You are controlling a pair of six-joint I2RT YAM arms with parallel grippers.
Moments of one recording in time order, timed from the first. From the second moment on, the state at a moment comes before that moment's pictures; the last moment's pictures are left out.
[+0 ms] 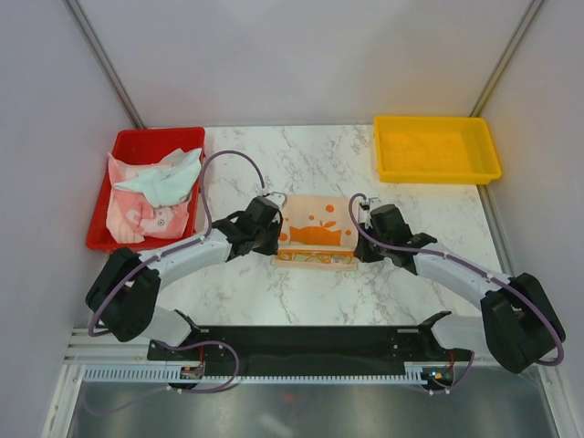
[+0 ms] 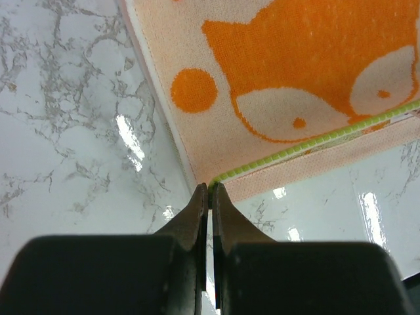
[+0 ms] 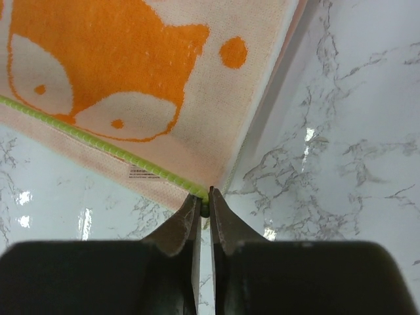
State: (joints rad) left arm -0.70 1.44 0.84 -0.31 -0.08 -0.35; right arm 0.49 1.26 0.60 -0.22 -0.08 0.34
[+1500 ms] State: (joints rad) left arm -0.51 1.64 1.21 -0.45 0.10 -0.60; right arm 0.39 1.37 0.81 -0.24 -0.08 0.34
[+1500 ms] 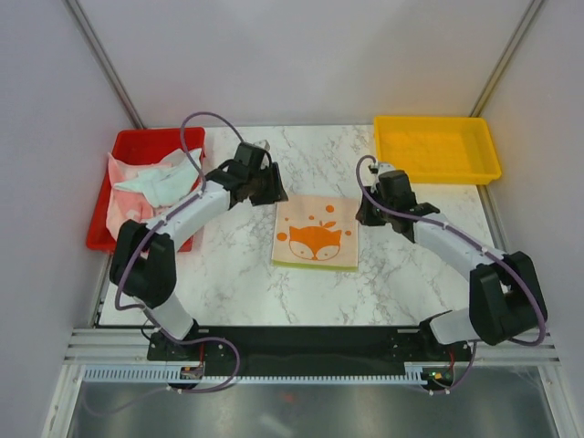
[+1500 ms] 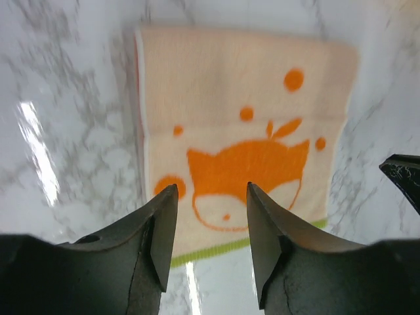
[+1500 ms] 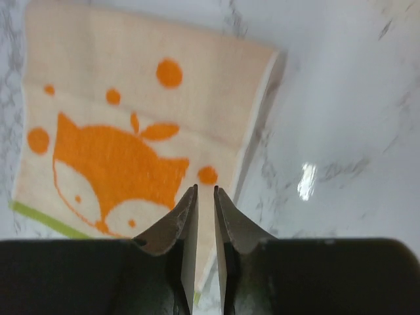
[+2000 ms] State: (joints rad) left arm -0.42 2.10 1.53 -0.43 0.16 -0.34; right arm 0.24 1.83 1.10 -0.09 -0.32 0.24
